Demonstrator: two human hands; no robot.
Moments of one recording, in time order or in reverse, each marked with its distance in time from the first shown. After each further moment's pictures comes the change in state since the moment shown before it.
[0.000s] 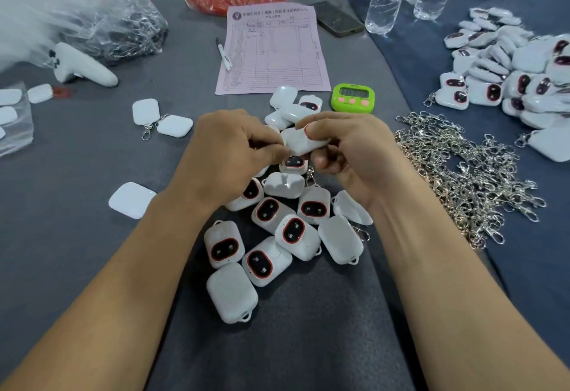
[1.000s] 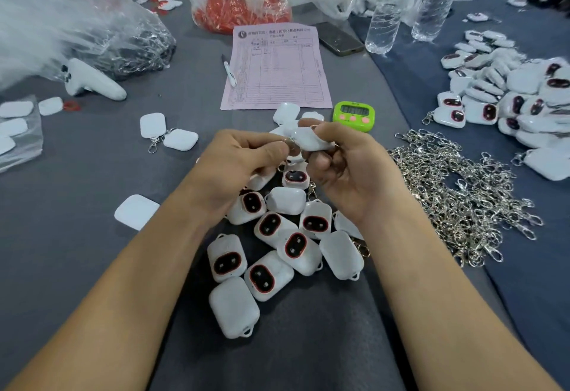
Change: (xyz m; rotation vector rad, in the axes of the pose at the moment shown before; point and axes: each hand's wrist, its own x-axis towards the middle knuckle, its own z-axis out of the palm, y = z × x) left_hand 0.002 0.005 -0.001 -0.741 -0.143 -0.465; right_hand 0.002 0.001 0.009 0.445 -0.033 0.107
